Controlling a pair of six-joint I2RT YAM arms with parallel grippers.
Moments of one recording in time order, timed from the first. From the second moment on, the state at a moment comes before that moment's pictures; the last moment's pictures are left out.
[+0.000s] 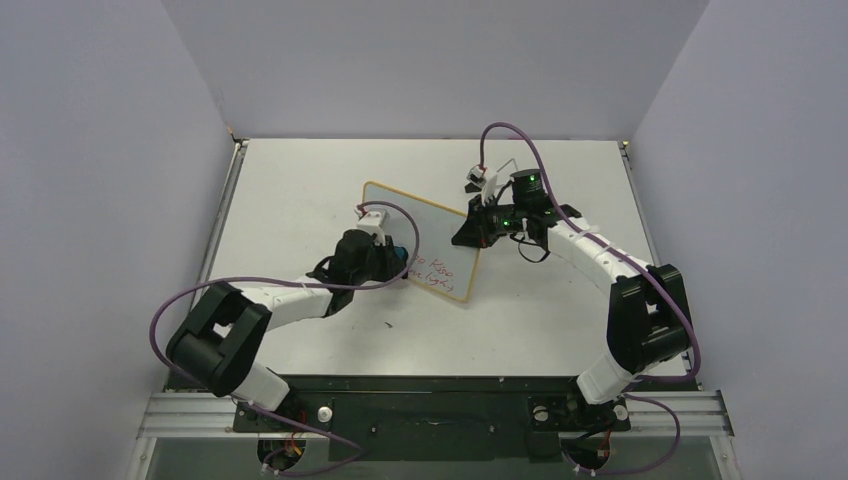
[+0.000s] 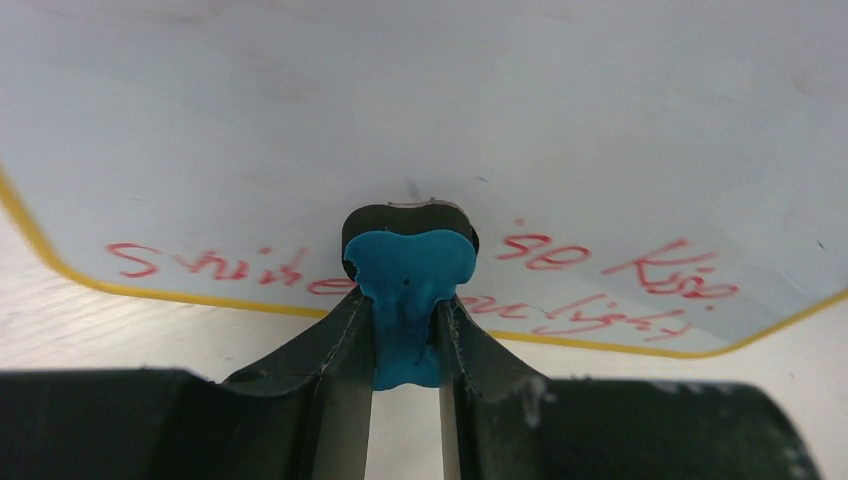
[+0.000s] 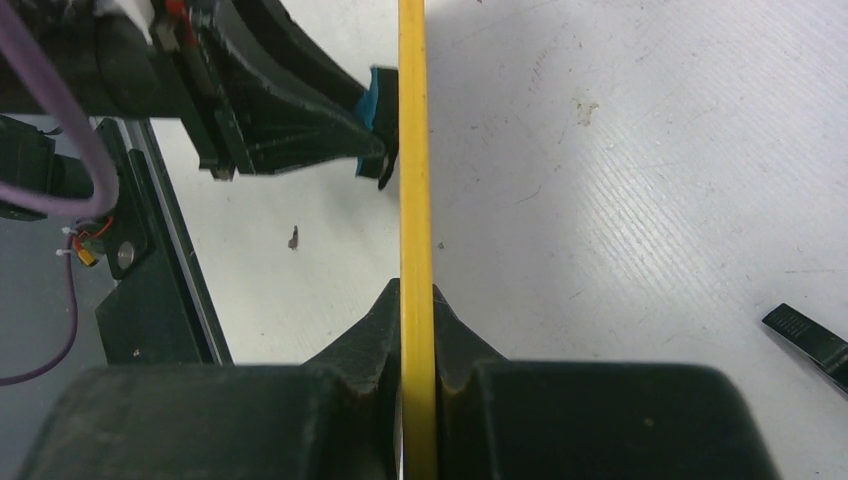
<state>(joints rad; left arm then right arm) -0.56 1.50 0.63 0.35 0.00 -0.44 0.36 1.60 1.12 -0.25 -0.80 -0.03</state>
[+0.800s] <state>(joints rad) -0.59 1.53 0.63 0.36 -0.01 -0.43 0.35 1.60 1.12 -0.25 -0.79 -0.04</state>
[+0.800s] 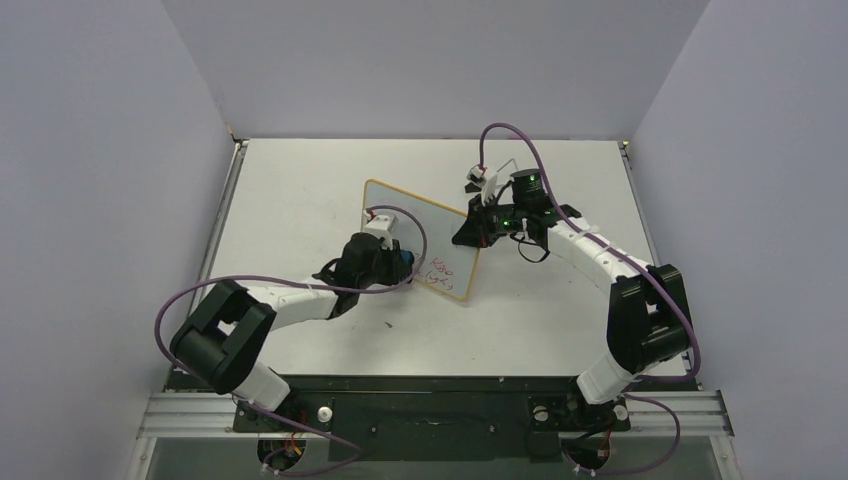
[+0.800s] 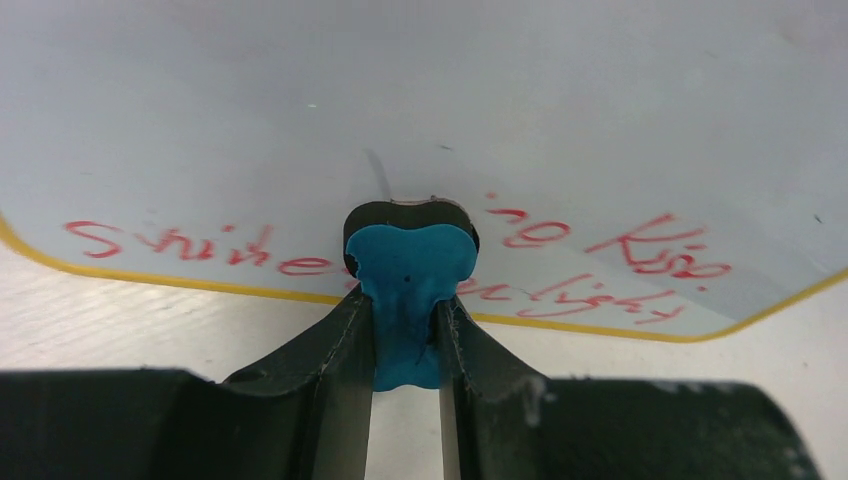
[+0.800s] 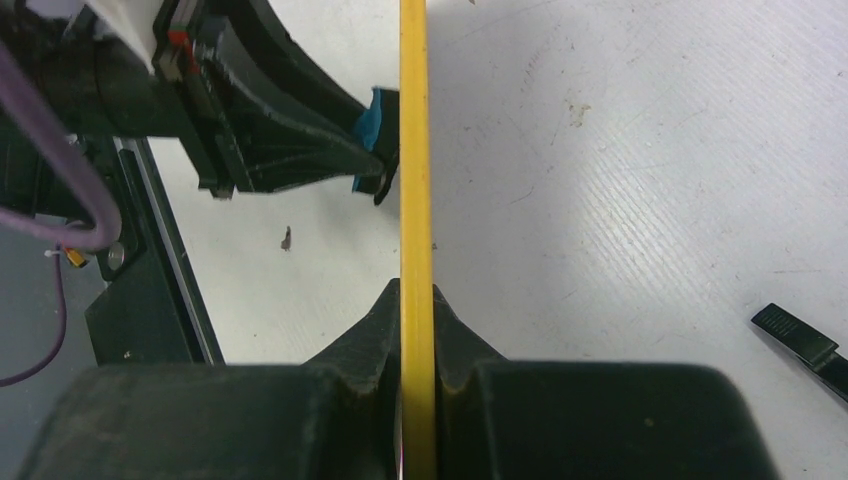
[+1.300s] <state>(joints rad) -0.59 1.53 0.67 0.33 0.00 -0.43 0.35 1.60 1.12 -0.25 -0.79 -0.04</state>
